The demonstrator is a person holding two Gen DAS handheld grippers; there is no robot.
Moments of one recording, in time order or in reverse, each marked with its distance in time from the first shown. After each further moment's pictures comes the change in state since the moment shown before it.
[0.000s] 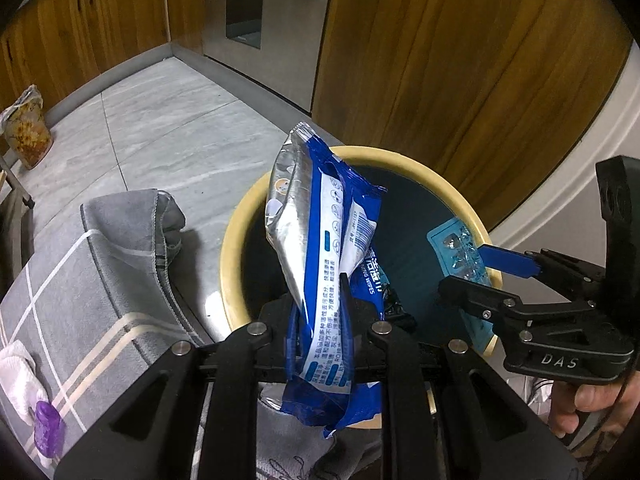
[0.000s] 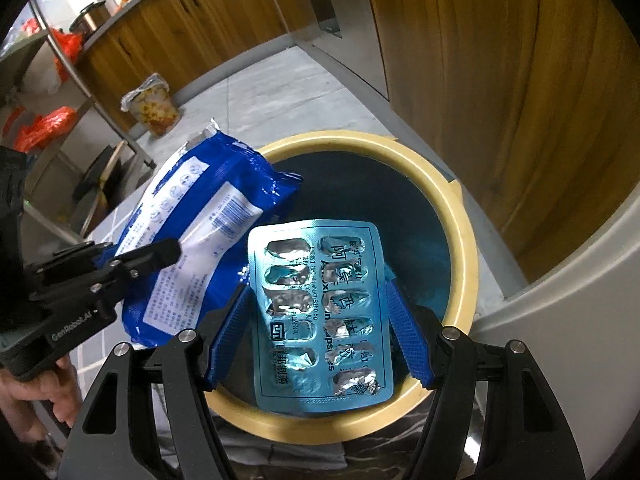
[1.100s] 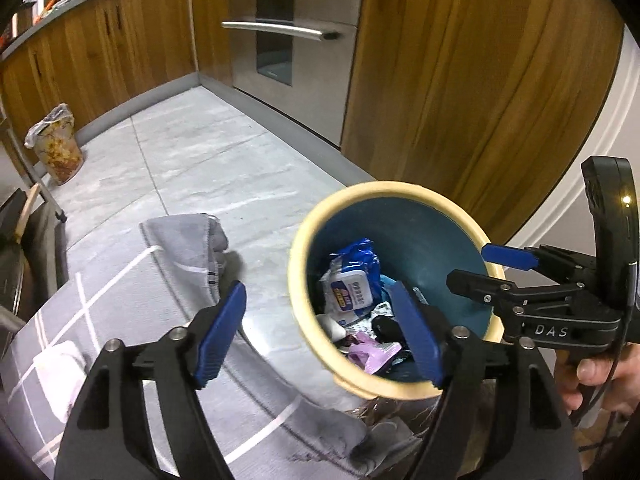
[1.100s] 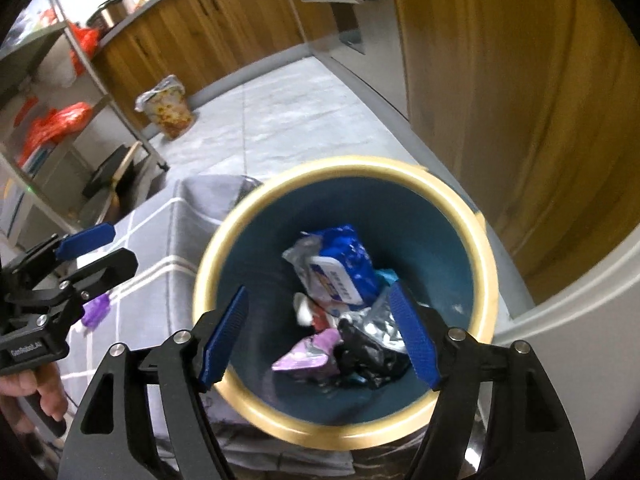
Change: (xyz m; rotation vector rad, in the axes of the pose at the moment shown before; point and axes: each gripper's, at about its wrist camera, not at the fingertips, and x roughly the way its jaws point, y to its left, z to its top) left arm -0.063 0.033 -0.007 -0.010 -0.116 0.083; right arm -0.016 0.031 0.007 -0.056 -0.047 0.027
